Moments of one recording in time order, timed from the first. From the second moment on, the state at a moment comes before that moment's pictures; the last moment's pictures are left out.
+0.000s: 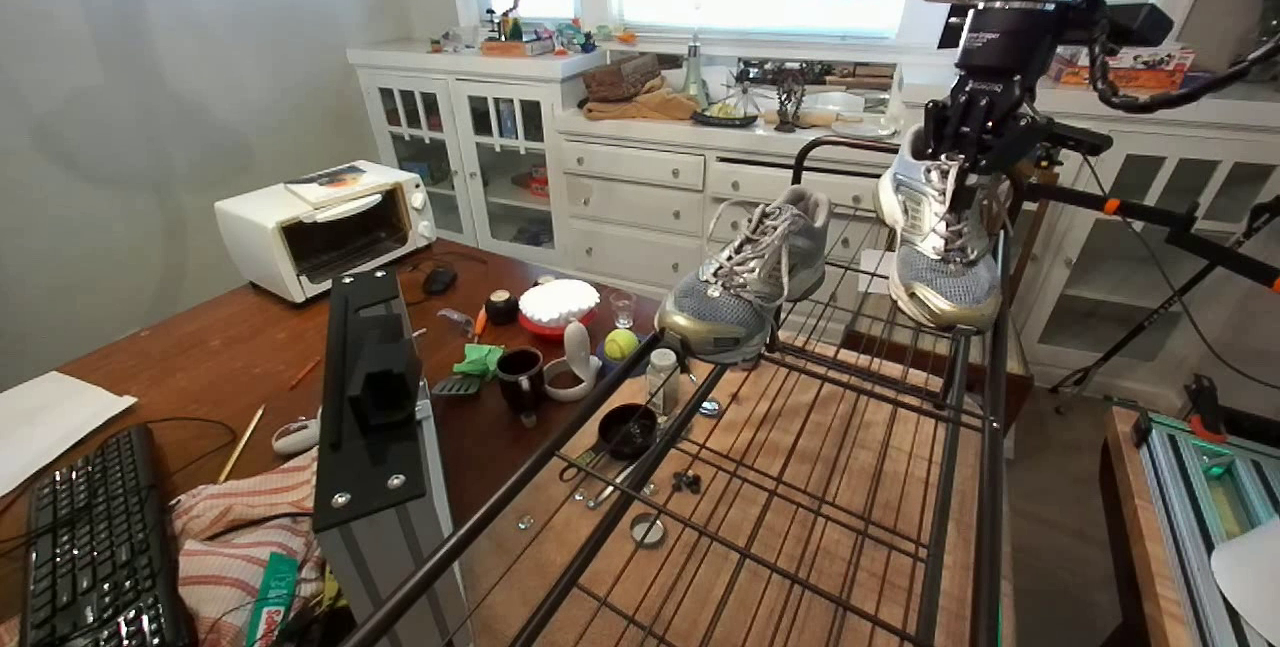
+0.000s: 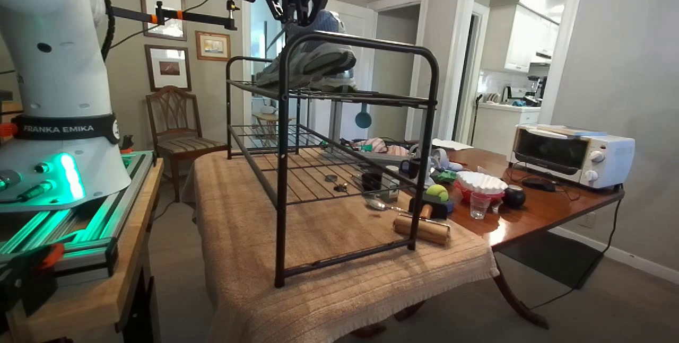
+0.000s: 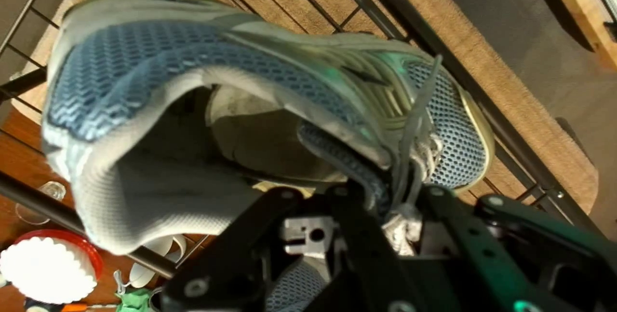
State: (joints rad) arm 0.05 -0.56 -0.25 -2.51 -0.02 1.97 -0.93
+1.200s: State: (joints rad) arm -0.04 -0.51 -0.10 -2.50 -0.03 2.17 -0.35
